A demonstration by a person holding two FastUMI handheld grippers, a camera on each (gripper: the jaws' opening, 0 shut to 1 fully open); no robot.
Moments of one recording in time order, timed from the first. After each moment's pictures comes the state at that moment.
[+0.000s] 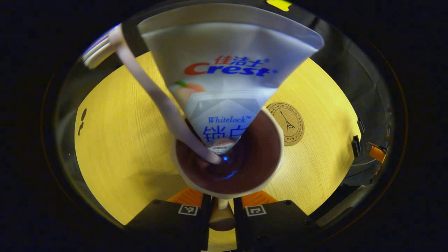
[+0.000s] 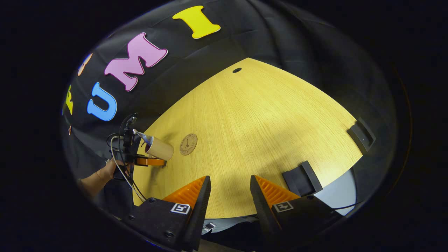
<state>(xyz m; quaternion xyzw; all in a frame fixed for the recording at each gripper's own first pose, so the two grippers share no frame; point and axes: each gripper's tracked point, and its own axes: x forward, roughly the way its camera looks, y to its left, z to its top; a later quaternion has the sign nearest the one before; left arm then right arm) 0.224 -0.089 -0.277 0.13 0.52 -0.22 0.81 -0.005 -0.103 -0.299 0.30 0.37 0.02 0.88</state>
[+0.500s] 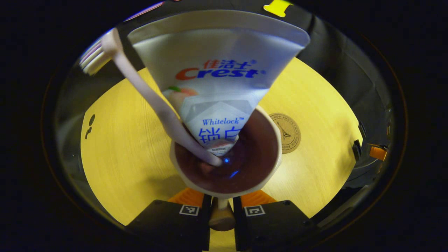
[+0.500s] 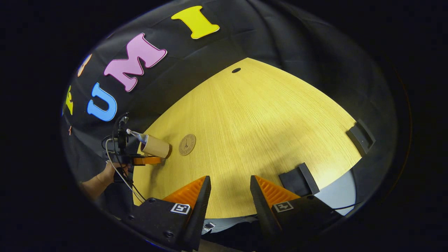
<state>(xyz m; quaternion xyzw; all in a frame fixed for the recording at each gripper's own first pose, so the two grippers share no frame) 0.226 -0.103 -0.249 0.12 0.46 -0.21 0.85 -0.004 -0.110 -0.300 0.31 0.37 0.02 0.88</state>
